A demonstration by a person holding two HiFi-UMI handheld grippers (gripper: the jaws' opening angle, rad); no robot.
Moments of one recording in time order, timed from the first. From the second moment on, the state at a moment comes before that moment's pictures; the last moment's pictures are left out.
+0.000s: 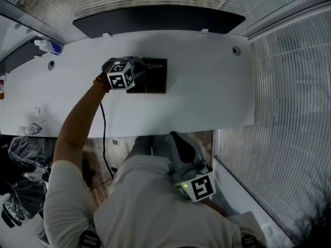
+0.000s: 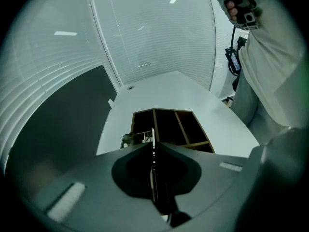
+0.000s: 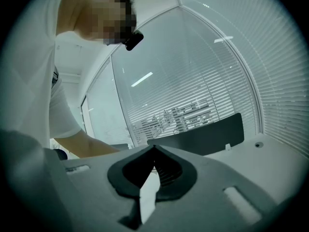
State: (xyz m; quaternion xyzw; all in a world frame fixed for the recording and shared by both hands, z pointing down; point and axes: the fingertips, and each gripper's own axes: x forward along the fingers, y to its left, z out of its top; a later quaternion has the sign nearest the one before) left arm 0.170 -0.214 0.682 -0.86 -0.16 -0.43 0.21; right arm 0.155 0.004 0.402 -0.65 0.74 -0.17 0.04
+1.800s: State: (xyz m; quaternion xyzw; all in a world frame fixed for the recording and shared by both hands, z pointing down) left arm 0.172 -0.220 0.685 -0.87 -0.16 -0.44 0.16; right arm 0.157 0.002 0.397 -0.65 0.74 -0.17 0.05
